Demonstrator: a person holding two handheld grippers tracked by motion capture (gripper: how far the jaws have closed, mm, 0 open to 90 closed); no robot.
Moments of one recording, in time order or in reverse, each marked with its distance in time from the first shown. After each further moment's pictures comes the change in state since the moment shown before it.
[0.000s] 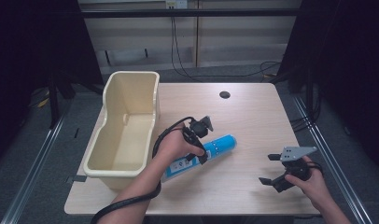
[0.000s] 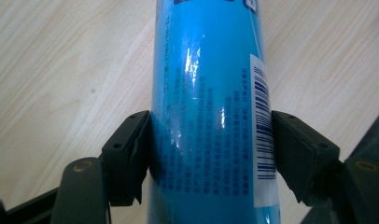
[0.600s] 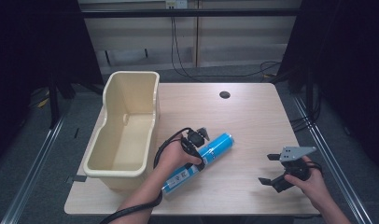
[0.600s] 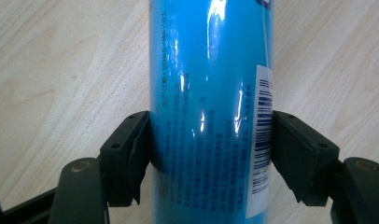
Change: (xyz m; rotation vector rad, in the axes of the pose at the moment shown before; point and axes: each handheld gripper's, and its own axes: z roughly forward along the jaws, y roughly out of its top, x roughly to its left) left arm 0.007 -0.018 0.044 -0.016 0.012 -0.023; right arm 0.001 0.001 0.001 0.001 -0.001 -0.004
